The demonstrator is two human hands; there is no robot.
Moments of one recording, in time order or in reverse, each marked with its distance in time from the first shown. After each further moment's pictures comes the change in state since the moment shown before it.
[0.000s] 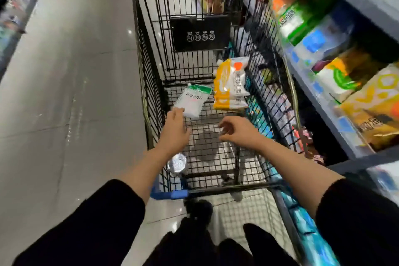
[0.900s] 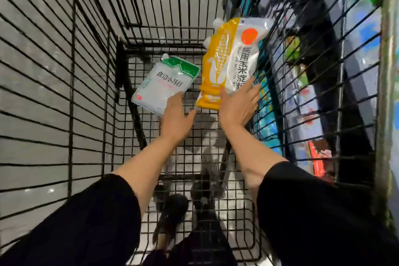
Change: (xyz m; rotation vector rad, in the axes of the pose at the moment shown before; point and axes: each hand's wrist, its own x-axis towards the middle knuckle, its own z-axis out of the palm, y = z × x) left_hand 0.228 -0.026 0.187 -0.165 -0.002 -0.277; right_hand 0.269 0.172 0.043 -0.013 0.562 0.604
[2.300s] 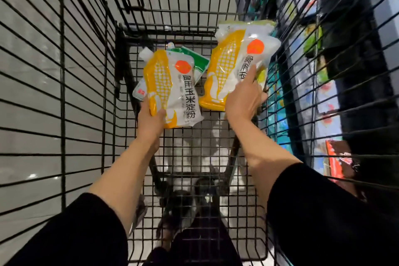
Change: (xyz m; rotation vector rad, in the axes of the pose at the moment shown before) left_hand 0.020 -0.080 -0.015 -0.798 0.128 -0.394; right_hand 0.015 -0.008 0.030 -0.109 -0.002 -0.124
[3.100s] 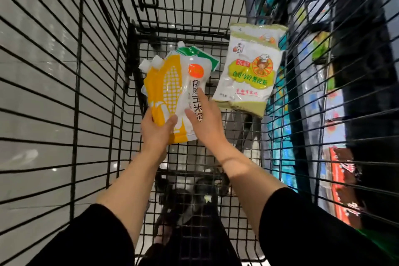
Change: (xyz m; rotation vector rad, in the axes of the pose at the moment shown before) left_hand -0.029 -0.009 -0.006 0.042 0.145 0.006; right_hand -0.076 -0.018 0.037 0.421 -0.553 -0.308
